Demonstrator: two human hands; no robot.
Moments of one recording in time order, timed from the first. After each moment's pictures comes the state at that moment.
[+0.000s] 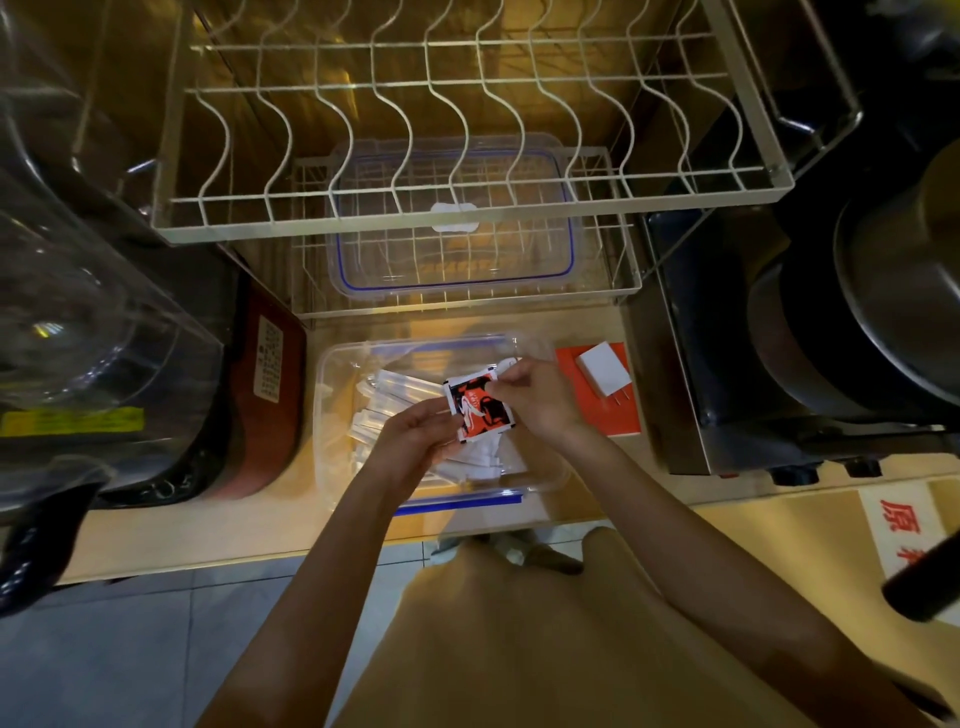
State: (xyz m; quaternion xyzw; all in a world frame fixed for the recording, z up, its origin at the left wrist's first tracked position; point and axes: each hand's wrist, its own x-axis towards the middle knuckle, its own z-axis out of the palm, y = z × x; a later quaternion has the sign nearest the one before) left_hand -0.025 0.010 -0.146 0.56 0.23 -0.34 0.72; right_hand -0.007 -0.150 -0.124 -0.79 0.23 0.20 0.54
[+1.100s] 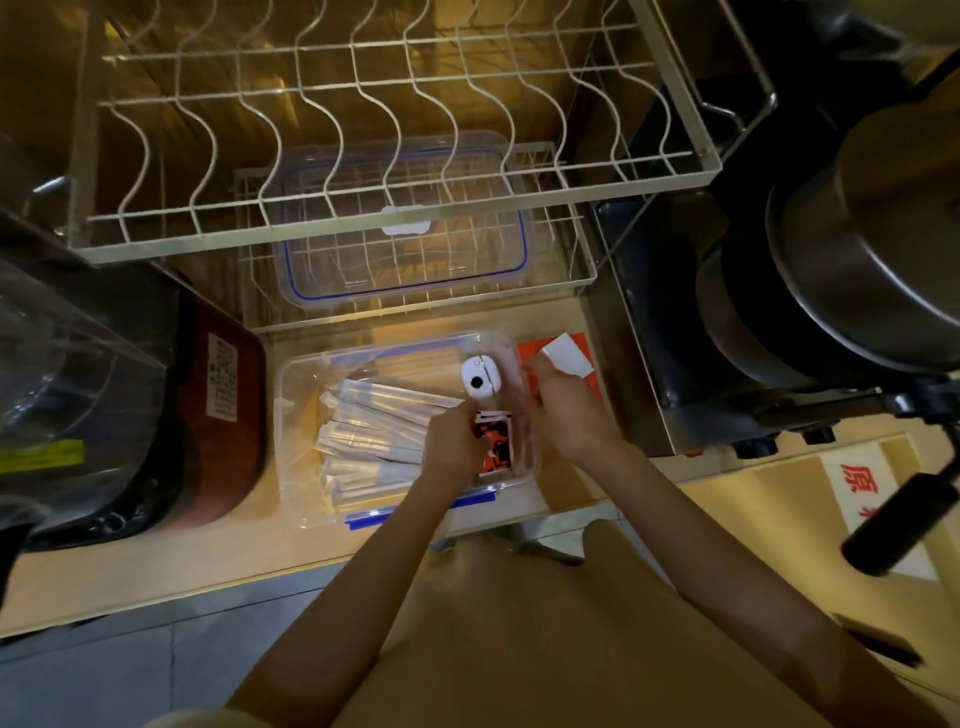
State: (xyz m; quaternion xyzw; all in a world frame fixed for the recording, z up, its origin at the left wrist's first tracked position) left_hand -0.030 -0.067 -0.152 0.91 -0.03 -0.28 0.31; right_hand -0.038 -0.197 -0.099 -0.93 0.10 0.20 0.28
